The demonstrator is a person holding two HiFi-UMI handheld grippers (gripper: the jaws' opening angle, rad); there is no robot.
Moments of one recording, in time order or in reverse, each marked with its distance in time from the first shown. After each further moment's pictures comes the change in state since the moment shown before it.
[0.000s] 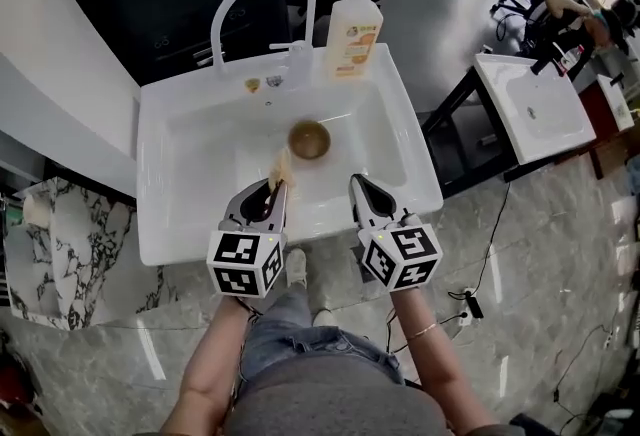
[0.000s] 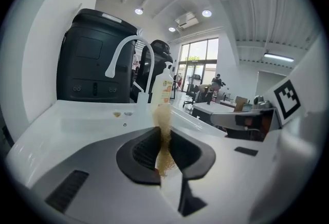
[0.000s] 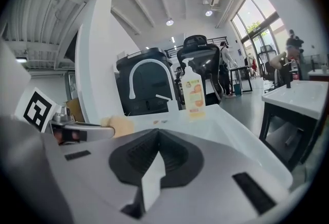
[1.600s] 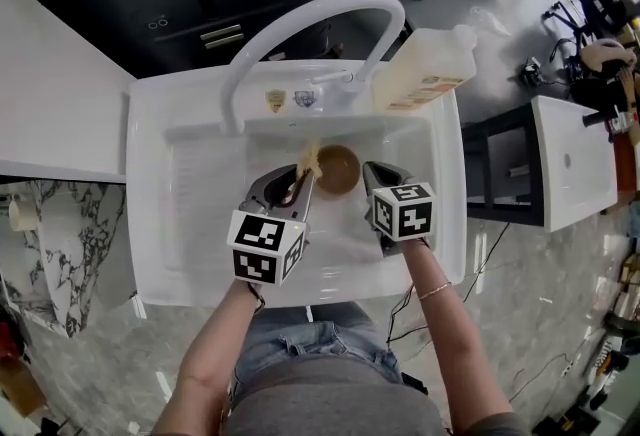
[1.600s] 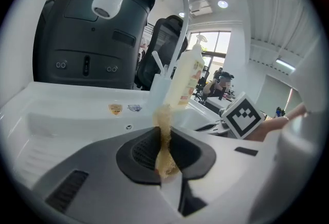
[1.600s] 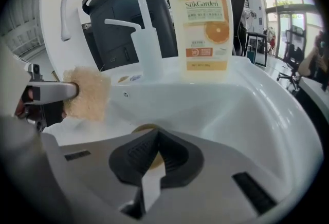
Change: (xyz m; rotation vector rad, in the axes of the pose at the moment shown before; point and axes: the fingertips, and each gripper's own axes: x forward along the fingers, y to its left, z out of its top) left arm 0.153 0.088 0.003 -0.108 0.165 -0.012; right arm 0.219 -0.102 -0.085 -0.071 0.561 0.030
